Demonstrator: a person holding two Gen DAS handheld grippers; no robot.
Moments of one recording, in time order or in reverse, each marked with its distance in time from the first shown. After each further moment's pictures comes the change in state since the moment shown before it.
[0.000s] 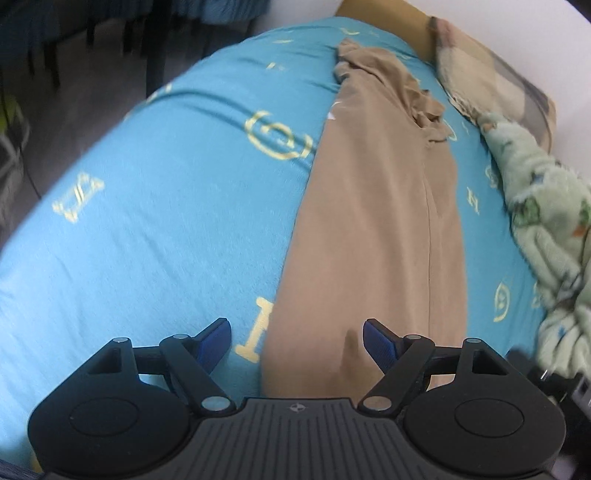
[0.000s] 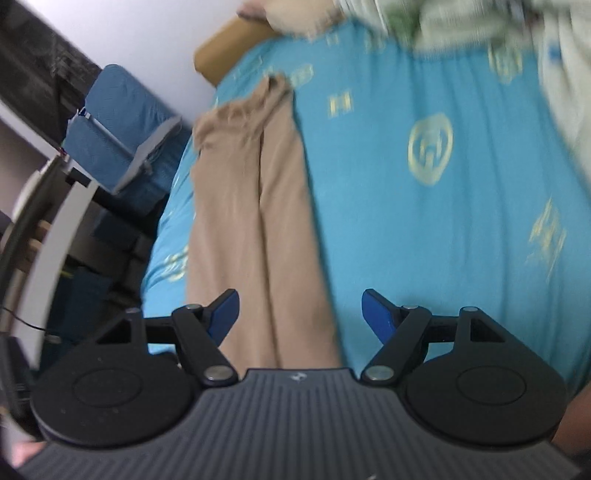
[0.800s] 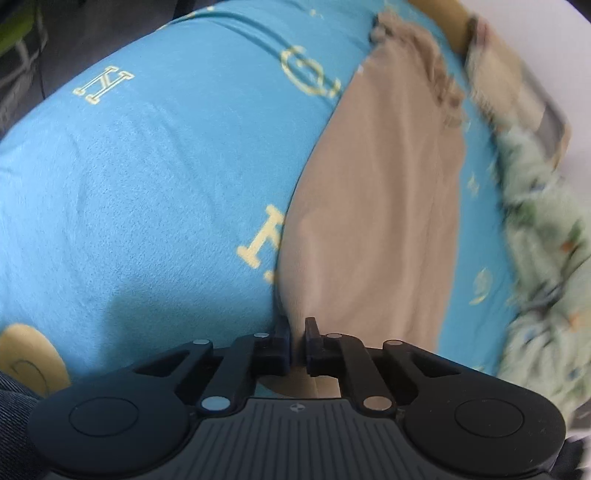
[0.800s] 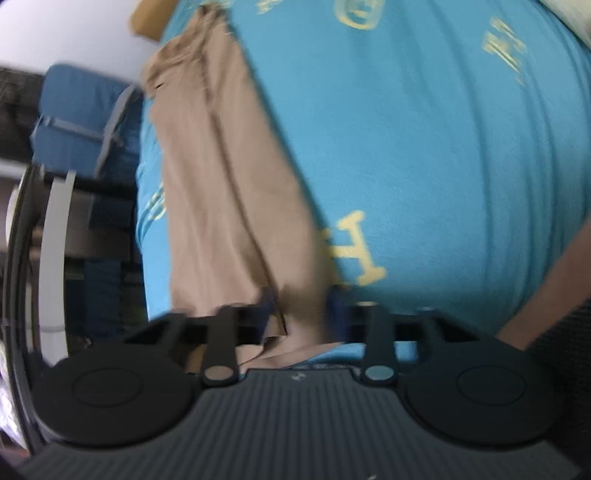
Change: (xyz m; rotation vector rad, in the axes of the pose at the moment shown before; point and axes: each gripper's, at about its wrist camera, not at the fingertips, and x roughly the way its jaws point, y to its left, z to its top) left arm -0.044 0.047 -0.063 -0.226 0.109 -0.142; right arm 0.001 -0.015 -0.054 0.239 0.213 -0.024
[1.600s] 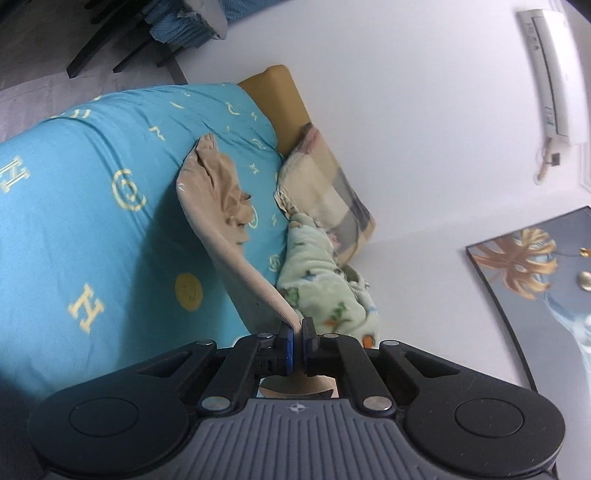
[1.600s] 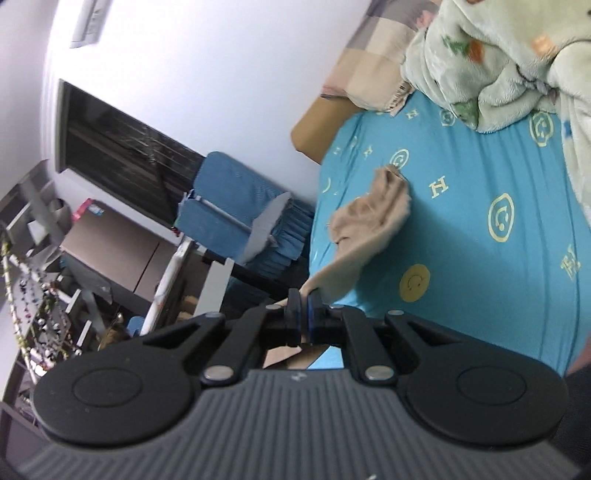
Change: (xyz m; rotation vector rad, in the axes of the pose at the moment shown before) left arm -0.174 -0.073 0.012 -0.069 -0.232 -0.600; right arm -0.208 0.069 0.020 -0.184 -0.376 0.420
